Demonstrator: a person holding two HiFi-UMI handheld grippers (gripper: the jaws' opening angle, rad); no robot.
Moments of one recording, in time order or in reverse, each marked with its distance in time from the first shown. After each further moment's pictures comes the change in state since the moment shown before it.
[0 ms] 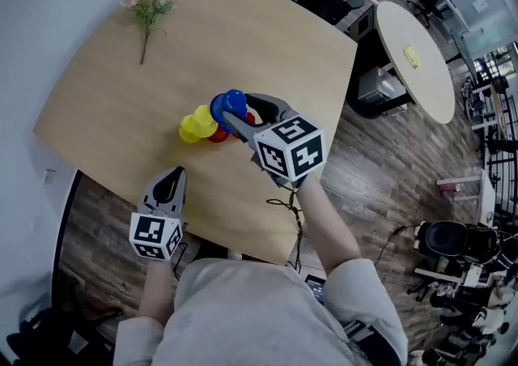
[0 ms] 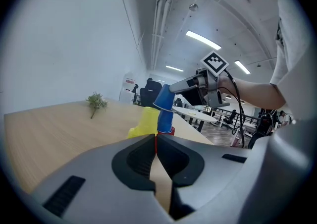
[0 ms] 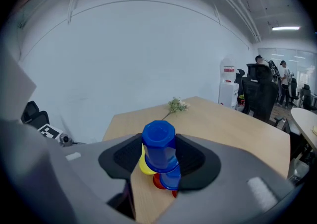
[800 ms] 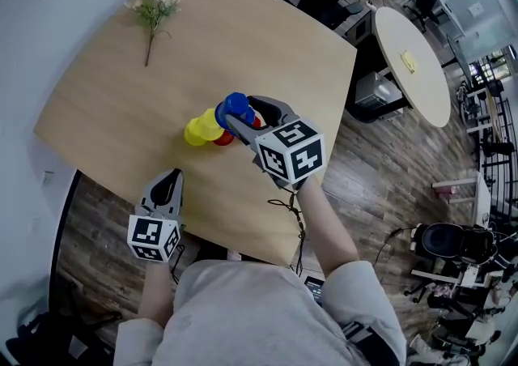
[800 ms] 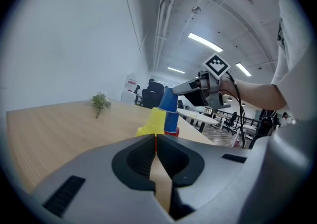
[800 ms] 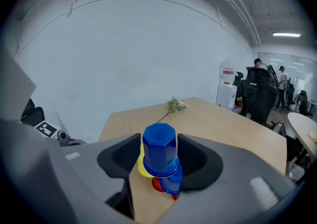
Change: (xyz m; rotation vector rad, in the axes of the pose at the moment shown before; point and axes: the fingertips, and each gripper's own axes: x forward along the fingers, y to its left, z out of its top) left arm -0.013 0.024 -0.001 -0.020 -0.015 0.006; right arm 0.012 0.008 0.003 -0.028 0.015 -0.040
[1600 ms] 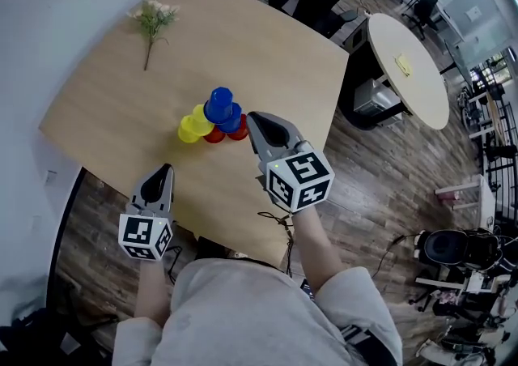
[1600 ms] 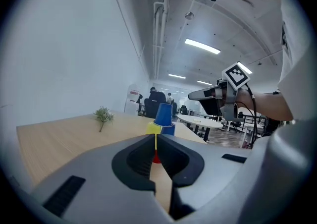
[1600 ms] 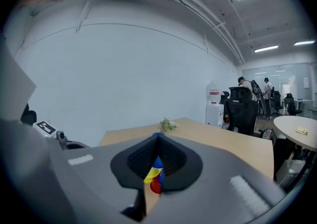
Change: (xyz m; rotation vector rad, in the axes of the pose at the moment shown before) left arm -0.025 -0.023 0.033 0.054 -0.094 0.070; right arm -0.091 0.006 0.009 0.015 -0.292 -0.105
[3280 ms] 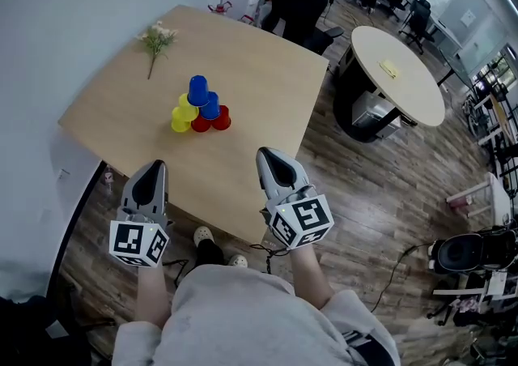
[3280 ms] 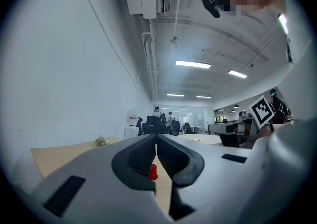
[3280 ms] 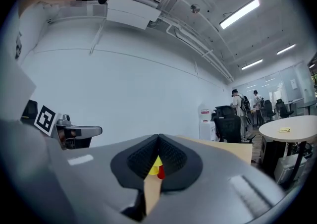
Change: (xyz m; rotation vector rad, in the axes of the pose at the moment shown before) left arm -0.113 -0.132 0.081 0.081 -0.266 0.056; right arm -0.217 0.034 -0.013 0.012 -0.270 -0.053
